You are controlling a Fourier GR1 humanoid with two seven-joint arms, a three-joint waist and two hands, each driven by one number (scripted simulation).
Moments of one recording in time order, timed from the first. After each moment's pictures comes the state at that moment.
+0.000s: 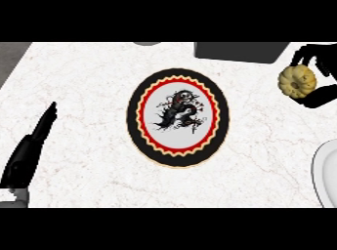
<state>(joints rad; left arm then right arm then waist) 0.00 0.30 0.04 -1.49 -0.19 0.00 -0.12 -0.64 -0.55 -0.06 -1.08 0.73 0.18 -0.29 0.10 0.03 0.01</state>
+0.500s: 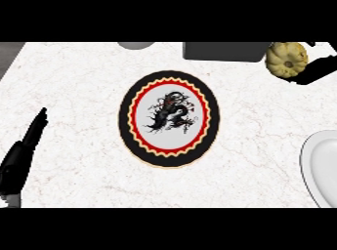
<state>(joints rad) 0.04 0.30 0.08 -1.48 -0.18 0.01 -0.13 -0.87 -0.52 -0.10 -0.90 0.58 0.28 -0.67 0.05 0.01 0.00</state>
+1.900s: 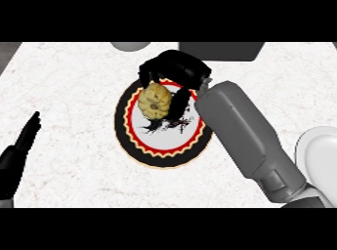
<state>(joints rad) 0.06 0.30 0.13 -1.49 -0.19 -0.03 -0.14 -1.01 -0.02 0.23 -0.86 0.65 0.29 -0.28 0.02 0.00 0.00</state>
